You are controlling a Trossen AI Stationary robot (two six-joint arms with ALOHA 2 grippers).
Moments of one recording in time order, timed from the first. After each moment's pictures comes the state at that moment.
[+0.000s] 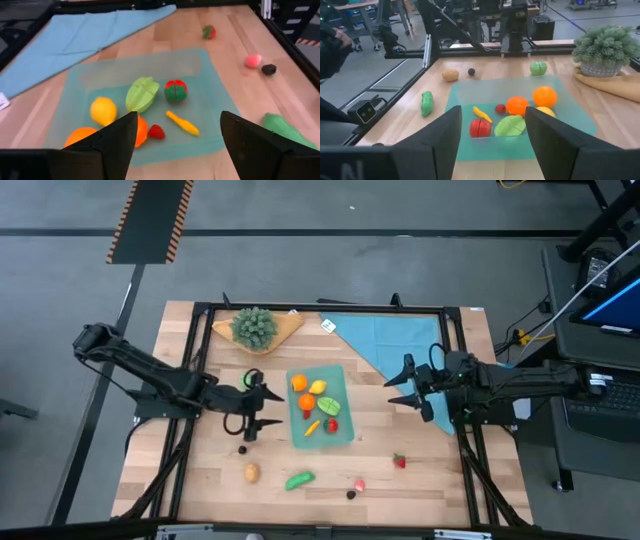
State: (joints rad) left arm -0.34 1.02 0.53 -0.01 -0.33 -0.15; right arm -0.09 0.61 0.24 0.20 -0.30 0.05
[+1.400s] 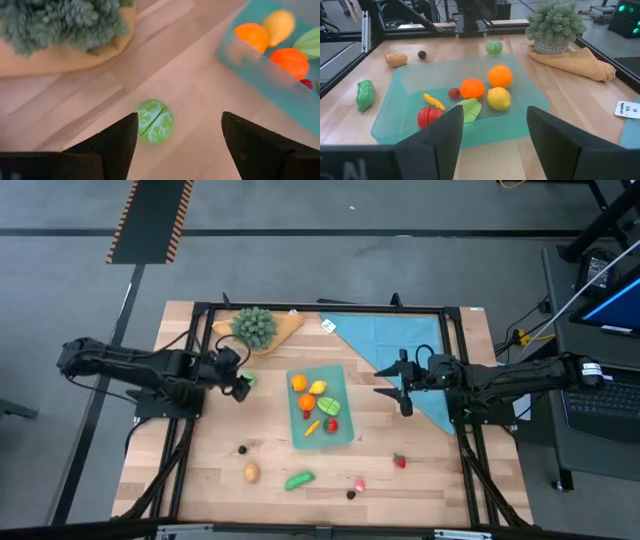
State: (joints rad) left arm -0.04 0.80 0.60 -0.84 -0.41 -0.85; right arm -0.08 0.85 0.24 0.35 -0.04 0.02
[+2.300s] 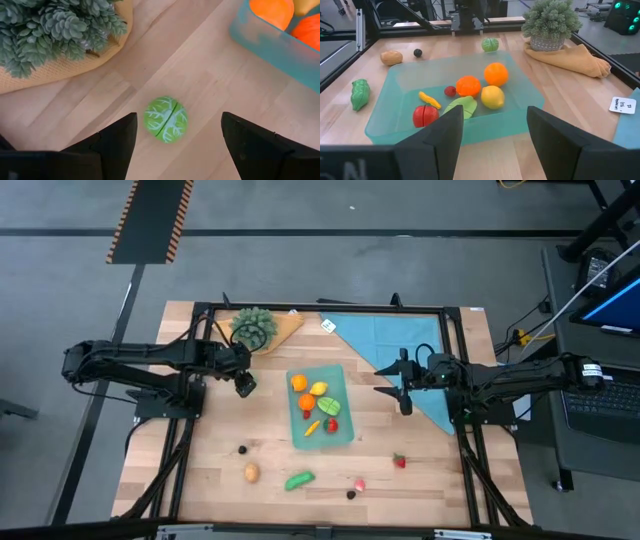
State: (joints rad) left arm 0.16 0.98 0.70 -0.89 -0.24 -0.57; right arm -0.10 0.85 0.24 0.34 -0.04 0.02
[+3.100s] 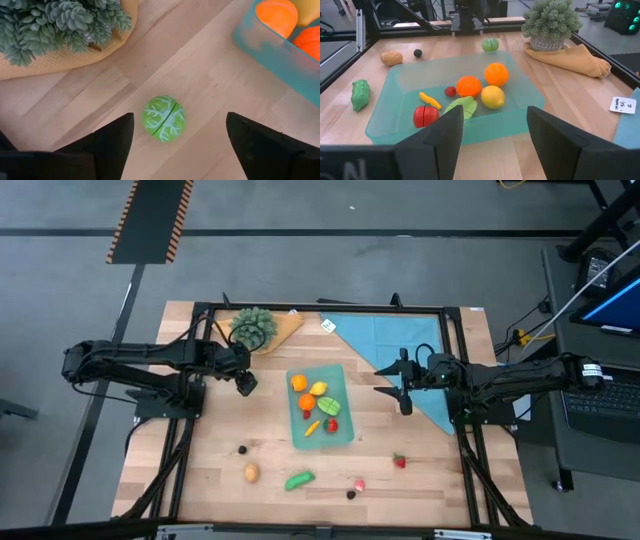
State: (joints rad) left arm 0.16 0.98 0.70 -0.89 -0.24 -0.65; right arm -0.10 0.85 0.24 0.34 -0.04 0.02
